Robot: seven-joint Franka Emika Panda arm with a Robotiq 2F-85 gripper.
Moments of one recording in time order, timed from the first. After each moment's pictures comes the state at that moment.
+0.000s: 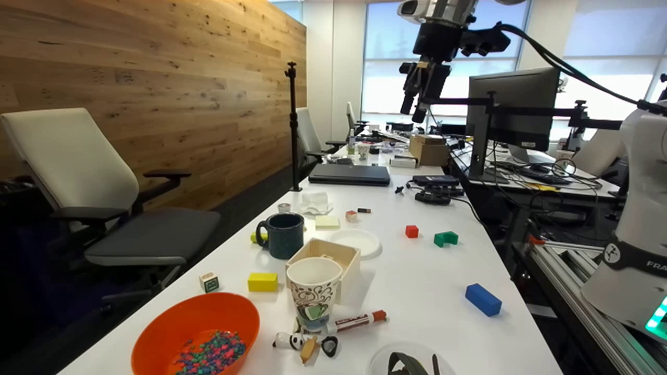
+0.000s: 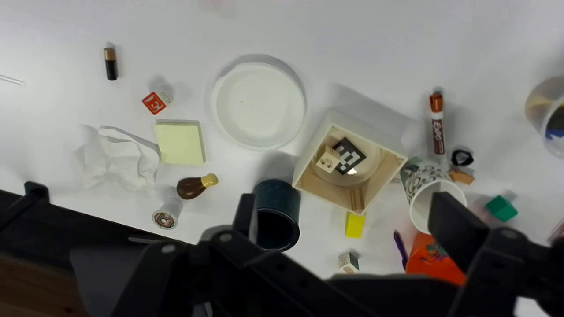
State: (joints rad) arm 0.03 -0.53 -0.09 -2.47 -0.11 2.19 -0.27
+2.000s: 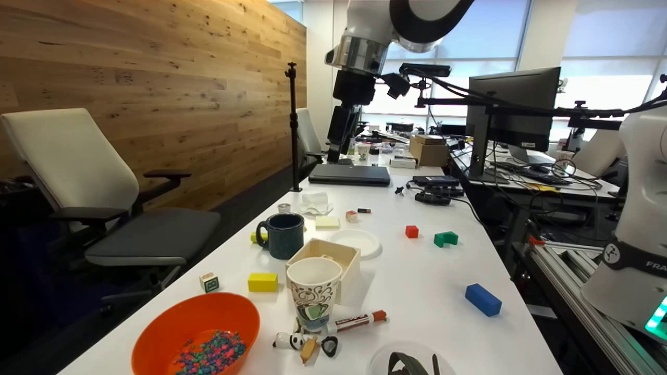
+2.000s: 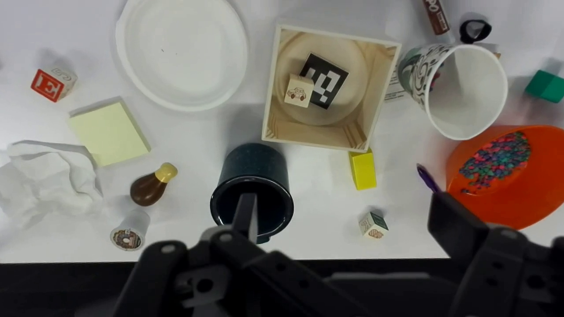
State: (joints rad) arm 0.03 -0.02 0.01 -2.16 0.00 2.37 0.03
